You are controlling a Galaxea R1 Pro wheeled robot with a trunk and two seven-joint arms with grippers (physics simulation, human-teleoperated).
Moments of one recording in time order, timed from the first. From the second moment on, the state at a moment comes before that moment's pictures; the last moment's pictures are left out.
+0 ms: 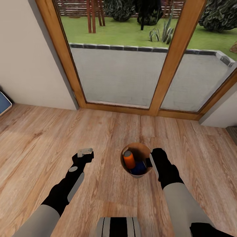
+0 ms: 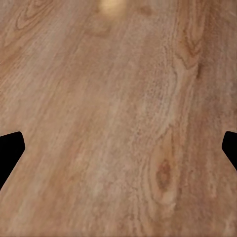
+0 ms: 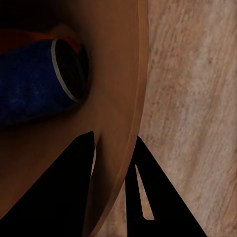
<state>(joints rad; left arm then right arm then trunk) -0.61 0.03 -0.26 -0.98 0.29 0.17 0.32 -0.80 0.15 -0.08 -0.92 0.22 1.05 -0.14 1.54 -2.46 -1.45</state>
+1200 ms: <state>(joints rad) -0.61 0.03 -0.26 -0.98 0.29 0.17 0.33 -0.80 0.15 -0.08 -0.92 0.22 1.05 -0.14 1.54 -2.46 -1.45</state>
